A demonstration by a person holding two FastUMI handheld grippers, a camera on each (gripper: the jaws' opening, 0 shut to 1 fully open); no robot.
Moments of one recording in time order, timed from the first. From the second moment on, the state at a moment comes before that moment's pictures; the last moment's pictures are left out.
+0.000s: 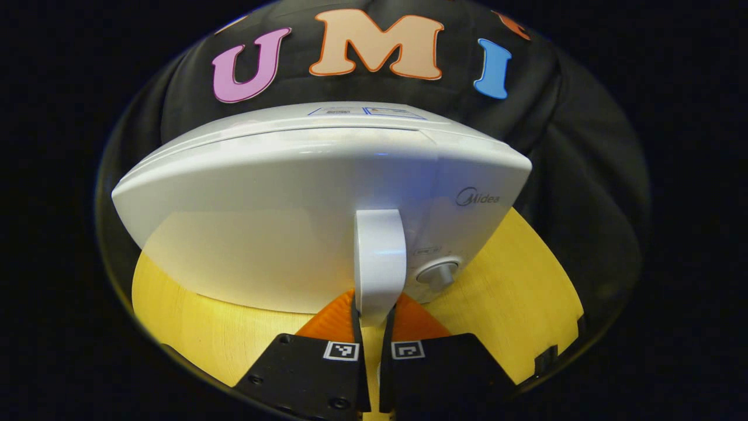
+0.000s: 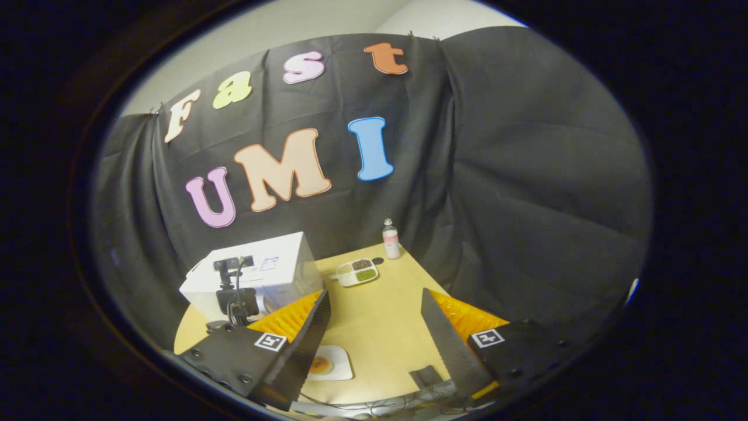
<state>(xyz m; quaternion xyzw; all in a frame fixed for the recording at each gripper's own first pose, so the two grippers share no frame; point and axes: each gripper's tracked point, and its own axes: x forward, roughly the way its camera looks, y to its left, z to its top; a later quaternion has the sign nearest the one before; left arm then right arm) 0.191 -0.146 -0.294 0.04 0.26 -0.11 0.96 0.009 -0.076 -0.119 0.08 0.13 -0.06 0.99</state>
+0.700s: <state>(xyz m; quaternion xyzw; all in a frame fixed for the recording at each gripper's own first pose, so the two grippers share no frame) 0.096 -0.116 -0.306 0.04 0.25 -0.14 0.96 -0.004 -0.058 -0.145 0.08 0.16 -0.02 0.98</state>
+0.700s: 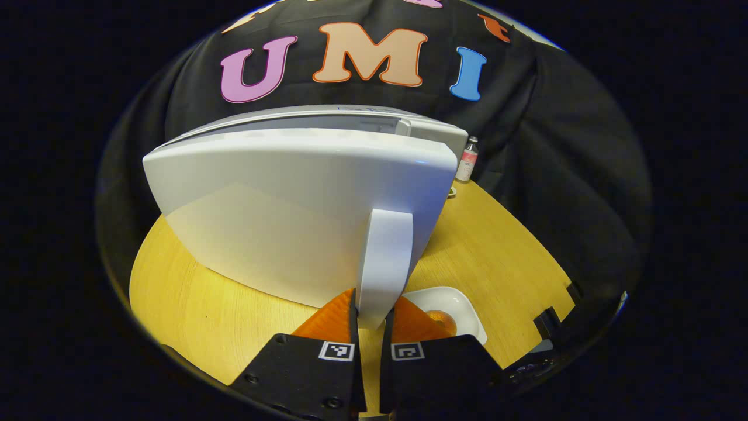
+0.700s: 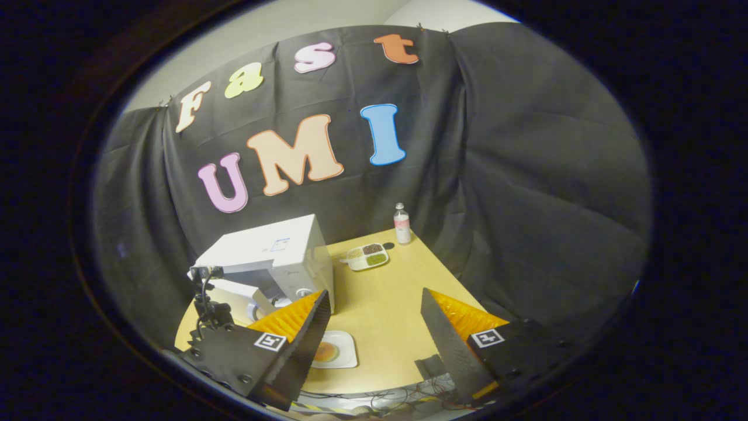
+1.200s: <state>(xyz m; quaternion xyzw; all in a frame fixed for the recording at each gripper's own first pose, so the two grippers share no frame) 0.075 -0.103 -0.307 -0.03 0.25 -0.13 0.96 -0.020 -0.050 -0.160 0.07 0.17 -0.01 0.98</state>
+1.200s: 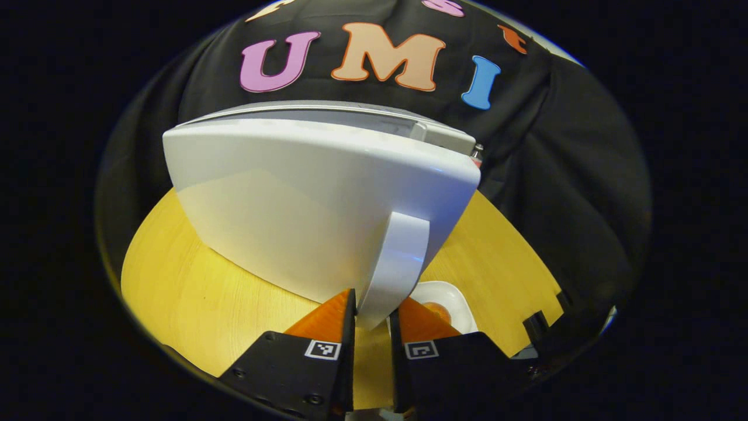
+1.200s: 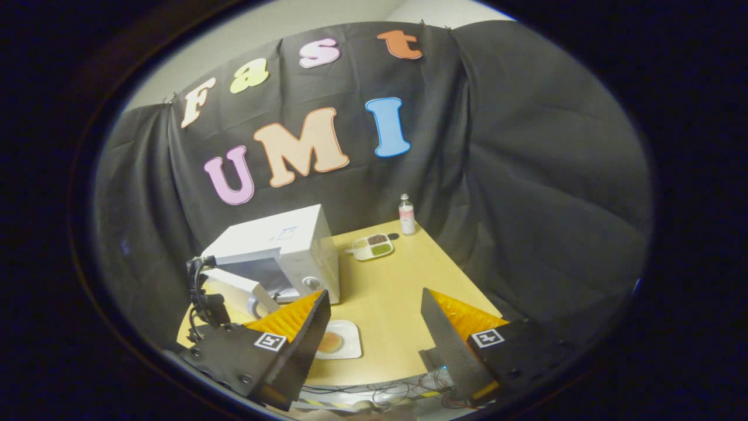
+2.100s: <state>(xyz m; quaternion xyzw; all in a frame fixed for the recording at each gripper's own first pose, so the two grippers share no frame) 0.020 -0.031 -0.293 -0.06 0.24 -0.06 0.97 -0.012 0.013 -0.186 0.04 0.22 0.09 0.97</state>
